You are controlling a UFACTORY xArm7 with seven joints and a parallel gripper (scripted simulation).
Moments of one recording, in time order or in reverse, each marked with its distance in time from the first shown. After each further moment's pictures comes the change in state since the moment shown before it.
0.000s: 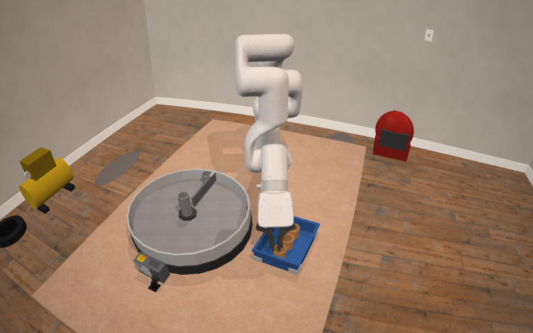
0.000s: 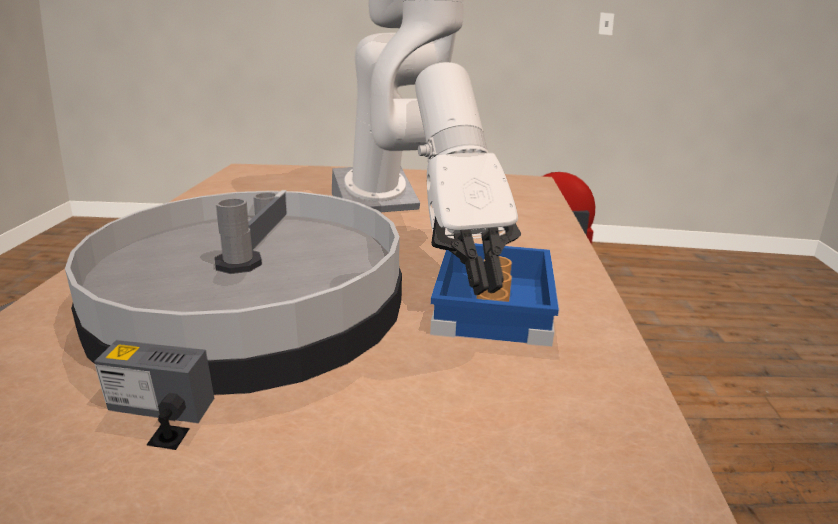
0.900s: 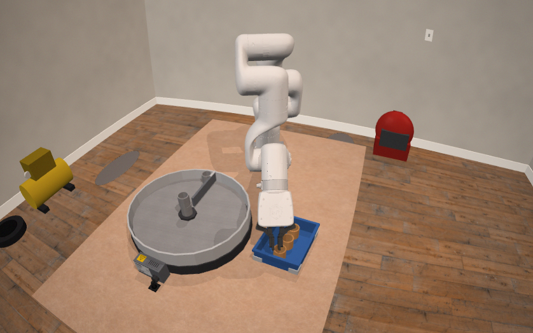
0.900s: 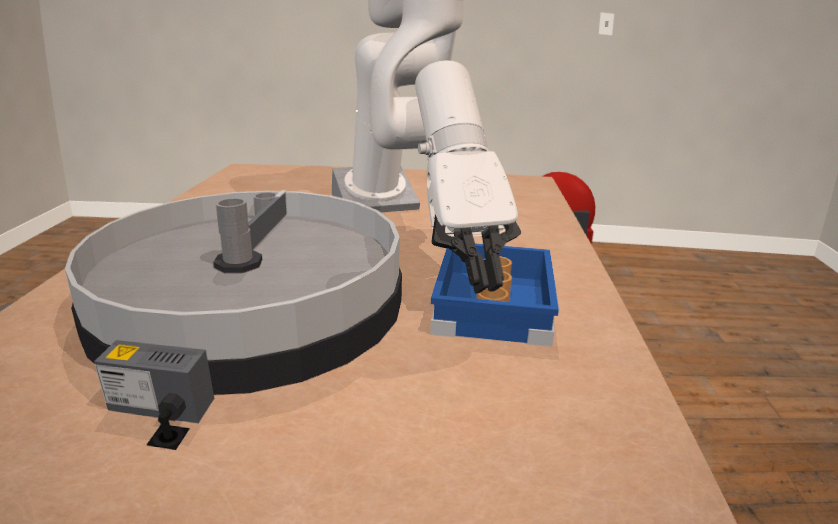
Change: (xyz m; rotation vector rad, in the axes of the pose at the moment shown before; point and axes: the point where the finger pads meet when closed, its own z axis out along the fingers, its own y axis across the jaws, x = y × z) arm -0.002 0.000 -0.002 0.000 0.000 0.000
